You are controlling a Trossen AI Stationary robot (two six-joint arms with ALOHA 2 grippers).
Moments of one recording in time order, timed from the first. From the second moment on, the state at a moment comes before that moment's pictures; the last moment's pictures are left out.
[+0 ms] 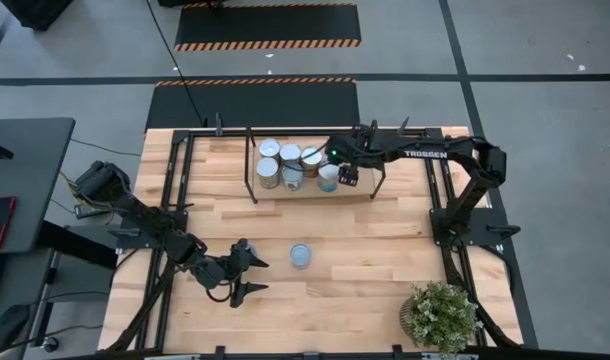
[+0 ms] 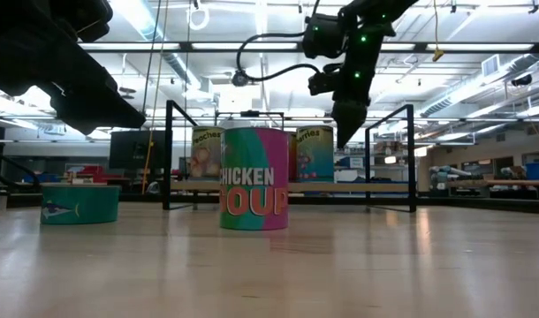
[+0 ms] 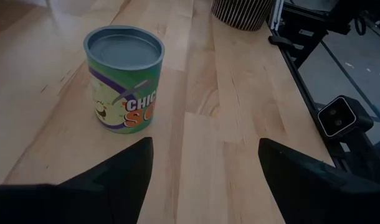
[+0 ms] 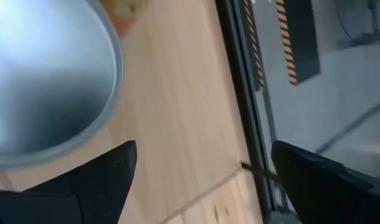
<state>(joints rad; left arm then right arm) -0.68 1.43 0.46 0.48 -0.53 -0.57 -0.32 1.68 1.33 -0.85 0.51 -0.16</state>
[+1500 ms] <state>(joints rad) -0.68 1.43 0.46 0.48 -0.53 -0.57 -0.26 1.67 1.30 -0.68 0.45 -0.10</state>
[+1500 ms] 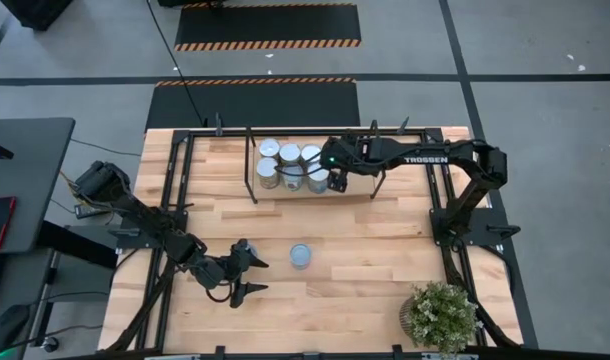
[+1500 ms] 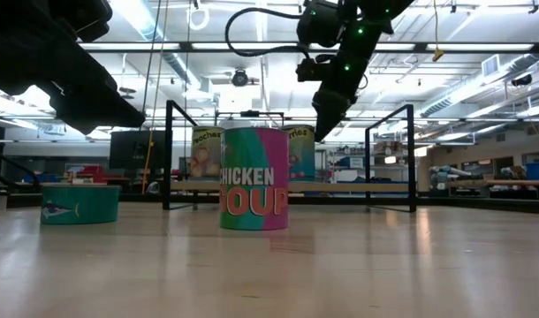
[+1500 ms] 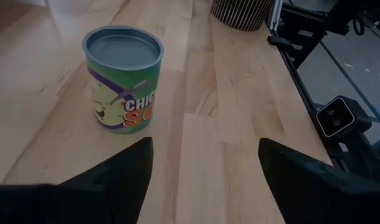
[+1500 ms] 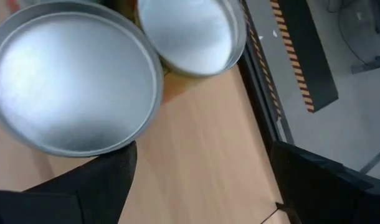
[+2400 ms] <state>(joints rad) -0.68 1.43 0.46 0.47 -0.49 -0.59 -0.04 1.67 1.30 -0.73 0.31 0.15</state>
